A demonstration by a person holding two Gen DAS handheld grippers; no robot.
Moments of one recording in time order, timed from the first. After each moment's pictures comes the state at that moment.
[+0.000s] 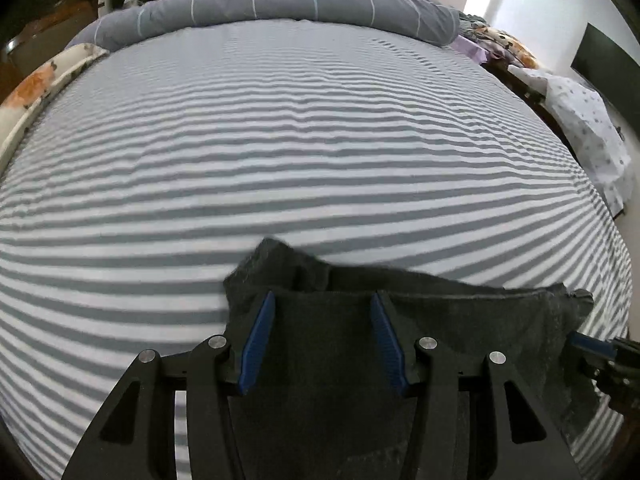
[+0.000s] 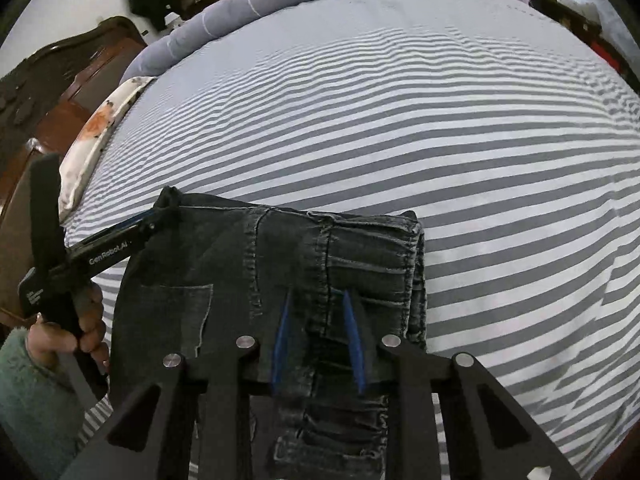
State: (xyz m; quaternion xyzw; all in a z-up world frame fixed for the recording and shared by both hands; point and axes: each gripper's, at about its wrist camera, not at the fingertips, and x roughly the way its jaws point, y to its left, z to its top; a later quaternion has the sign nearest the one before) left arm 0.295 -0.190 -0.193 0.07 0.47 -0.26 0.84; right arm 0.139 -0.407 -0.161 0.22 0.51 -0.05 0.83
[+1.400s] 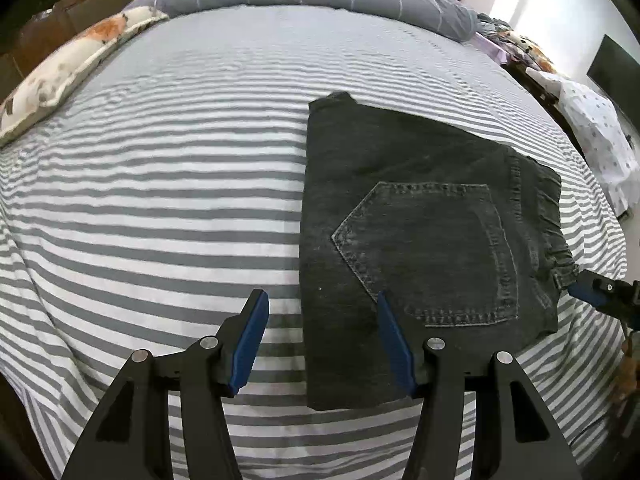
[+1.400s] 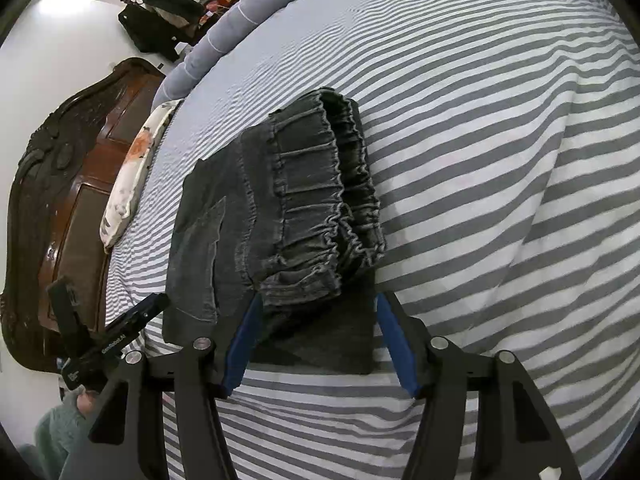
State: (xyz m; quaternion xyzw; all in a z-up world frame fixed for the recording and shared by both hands) left arm 0.150 -0.087 -0.186 0.04 0.51 -0.21 0.83; right arm 0.035 -0.435 -0.177 0.34 0.48 0.02 0.81
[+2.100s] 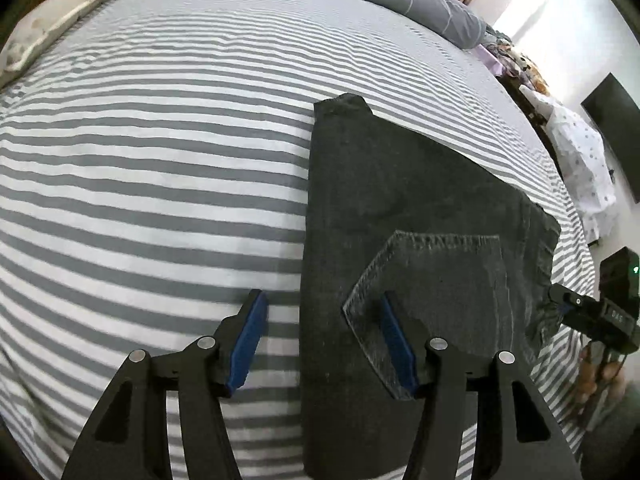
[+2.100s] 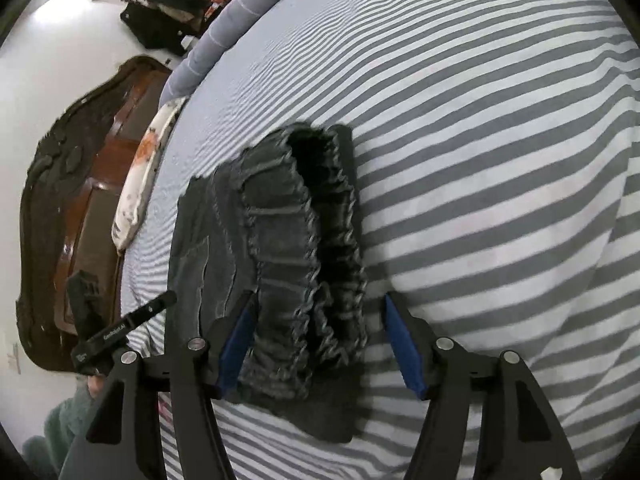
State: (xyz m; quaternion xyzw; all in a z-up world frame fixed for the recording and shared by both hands) left arm 0.209 -0.078 -0.199 -0.04 0.55 -0.25 0.79; right arm 0.077 -0.469 -0.204 0.38 0.48 0.06 0.79
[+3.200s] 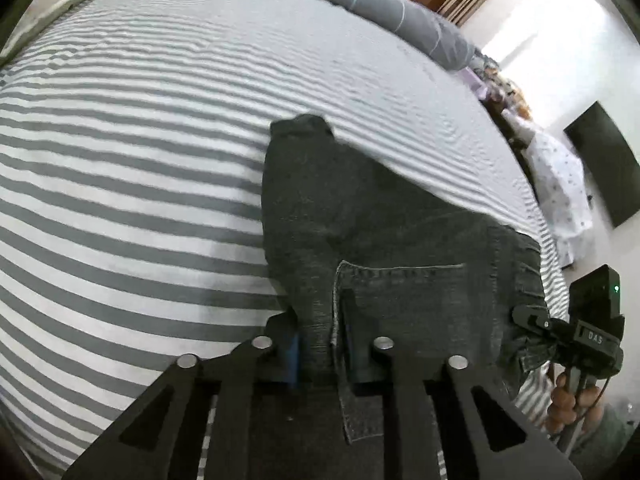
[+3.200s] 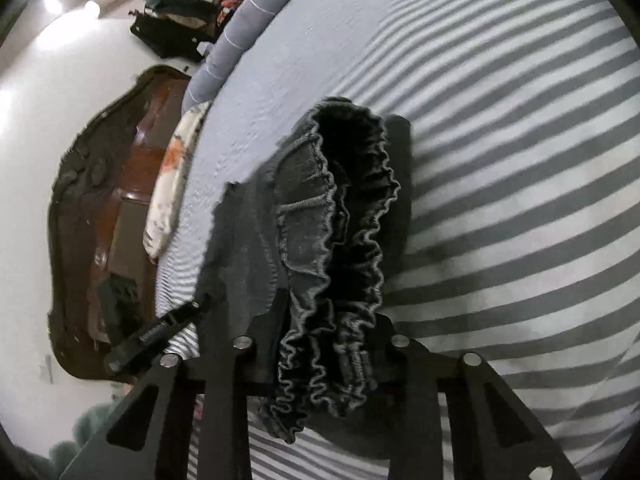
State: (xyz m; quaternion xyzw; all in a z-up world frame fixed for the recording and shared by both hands) left arm 0.214 -0.085 -0.190 -0.10 0.53 -0.28 0.79; right arm 0.105 -0.441 -0.189 0.43 0.46 0.10 0.77
